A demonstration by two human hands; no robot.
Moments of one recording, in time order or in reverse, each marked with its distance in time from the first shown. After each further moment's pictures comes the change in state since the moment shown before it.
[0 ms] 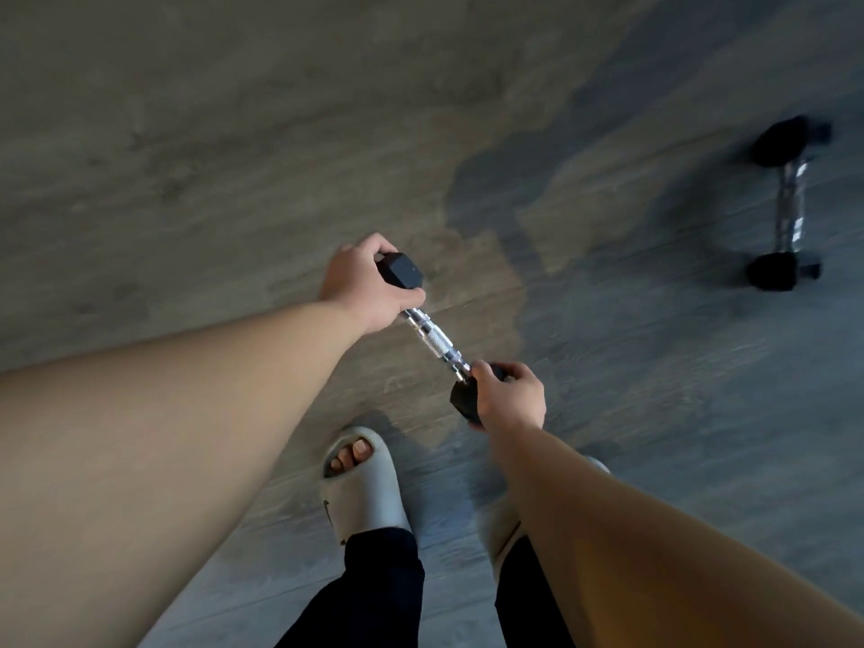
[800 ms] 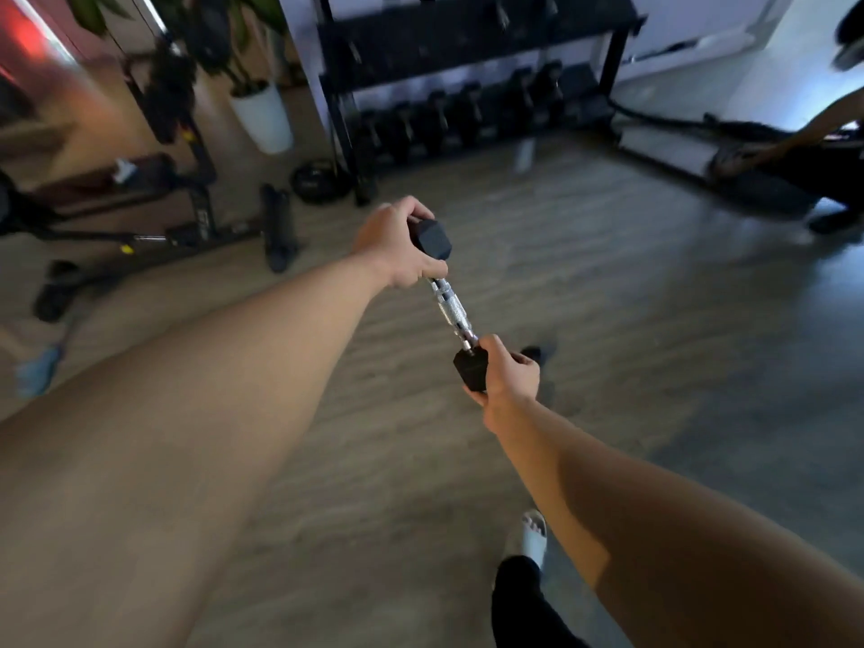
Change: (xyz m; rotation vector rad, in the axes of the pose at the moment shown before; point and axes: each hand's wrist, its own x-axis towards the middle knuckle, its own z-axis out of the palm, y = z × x) left_hand -0.253 0.510 -0.743 0.089 0.447 0.615; right_hand -0.636 -0.561 -0.100 0.719 -0.369 -0.390
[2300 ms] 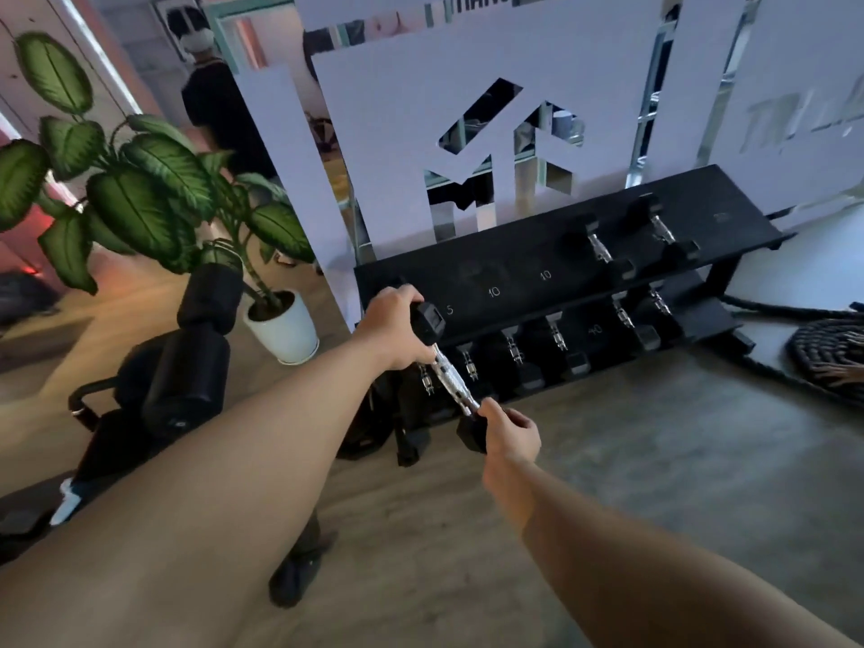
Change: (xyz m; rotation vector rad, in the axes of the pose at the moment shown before) left_hand 1.010 -0.145 -0.246 0.318 -0.016 0.052; right_hand 0.535 -0.450 0.826 0.157 0.029 -0.089
